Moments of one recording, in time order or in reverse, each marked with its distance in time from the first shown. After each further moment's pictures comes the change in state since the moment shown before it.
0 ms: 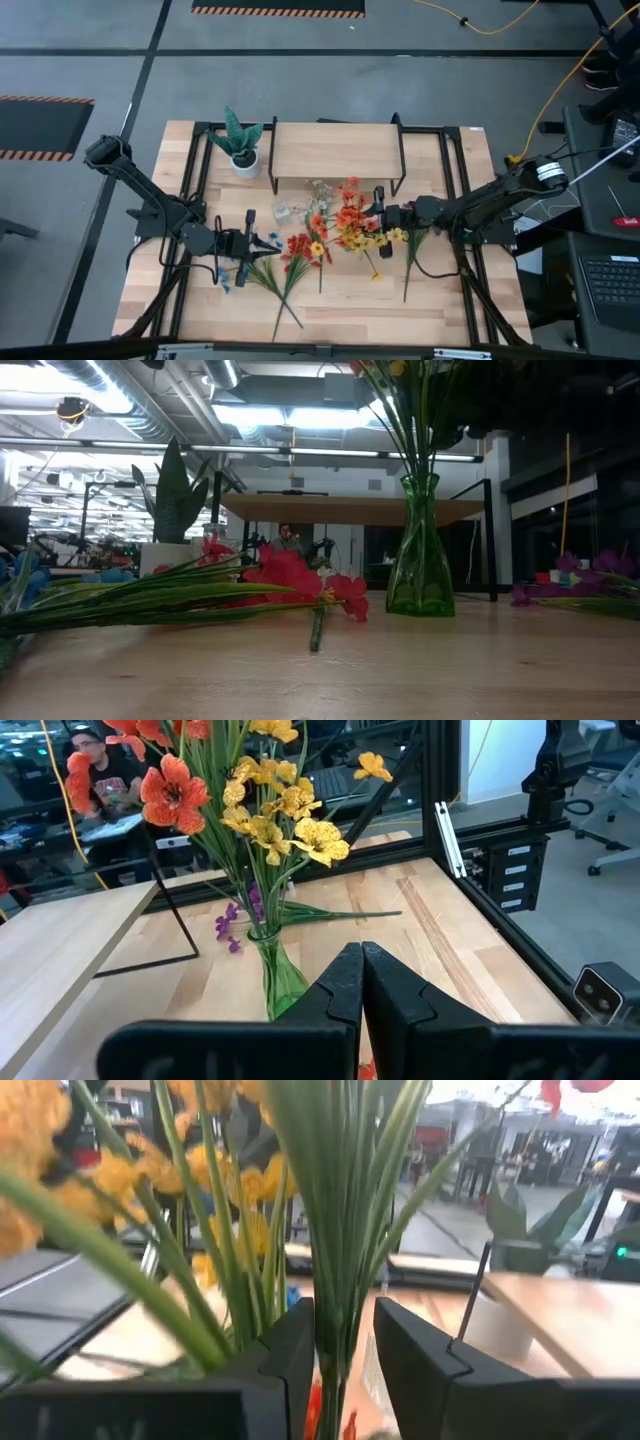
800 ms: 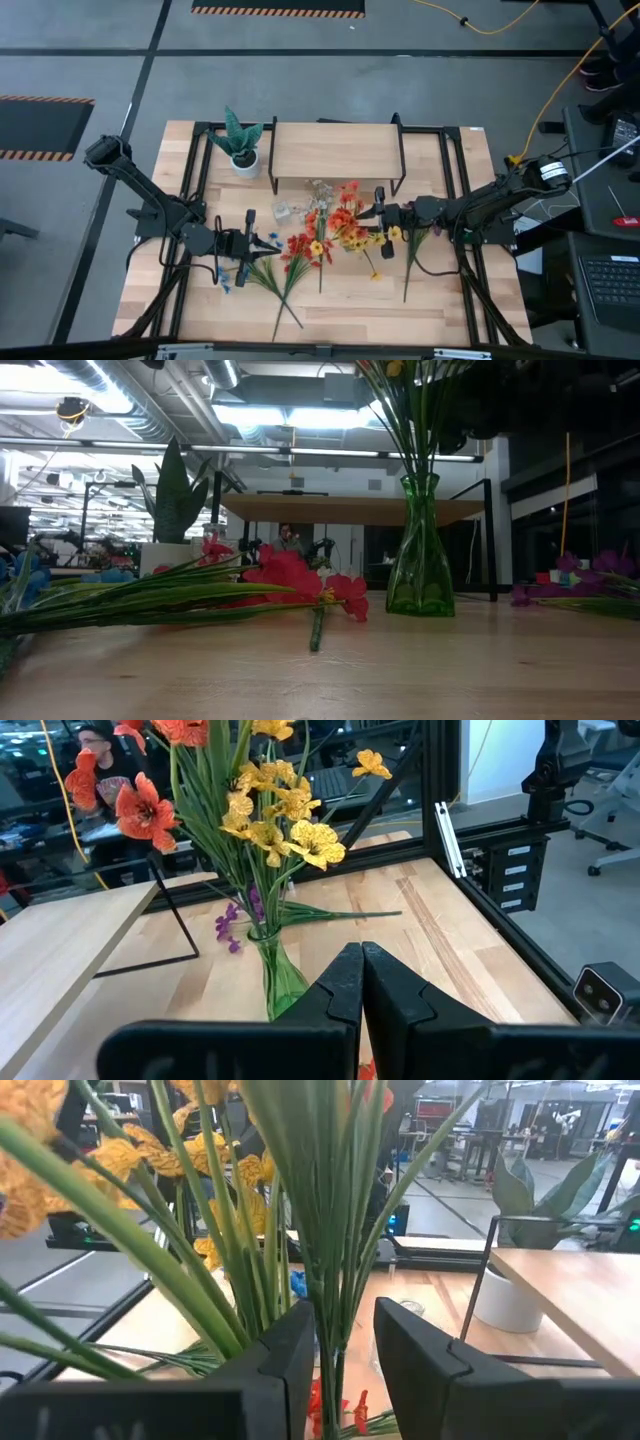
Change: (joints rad) left arm 0.000 0.000 0.000 0.000 0.000 0.000; right arm 0.000 -0.030 0.000 -0.070 -0.003 0.059
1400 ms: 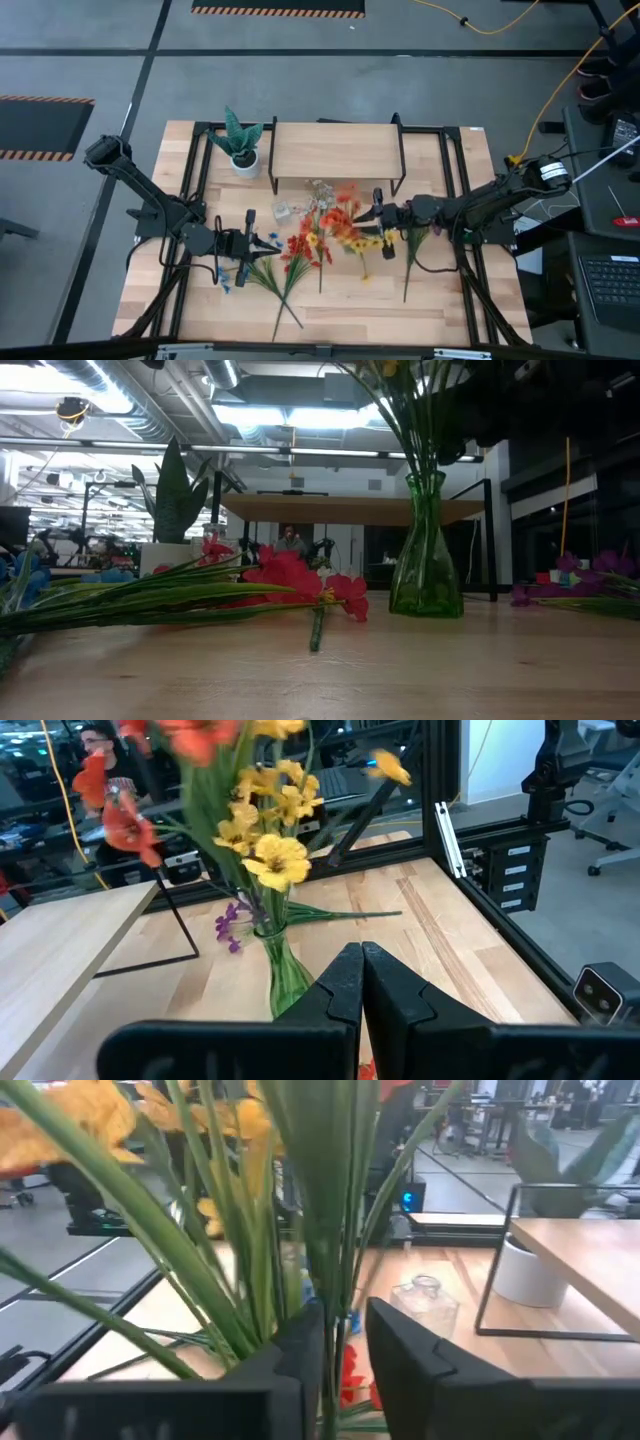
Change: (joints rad) left arm 0.000 0.000 0.000 0.000 0.000 0.000; right arm -0.028 0.001 0.002 -0.057 -0.061 0.047
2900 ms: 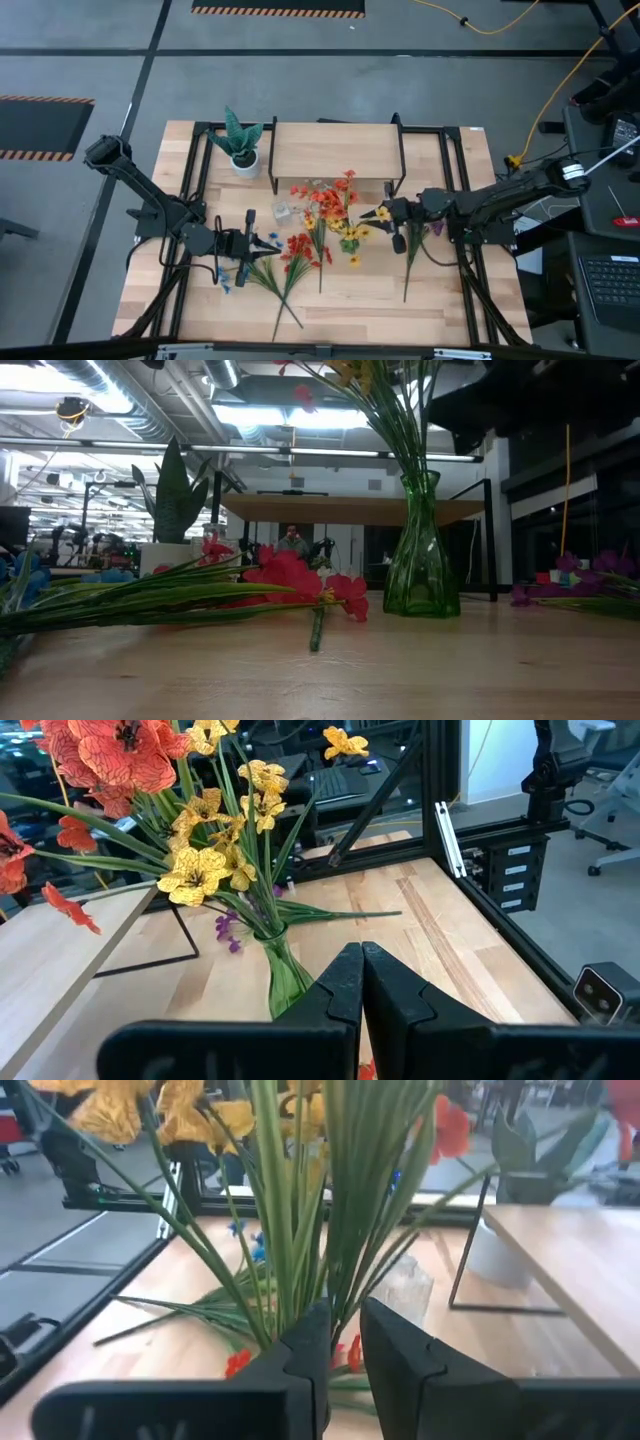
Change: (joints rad) left arm 0.000 0.000 0.000 0.000 0.000 0.000; right arm -0.021 -0.254 0.000 -0.332 -0.010 -0.019
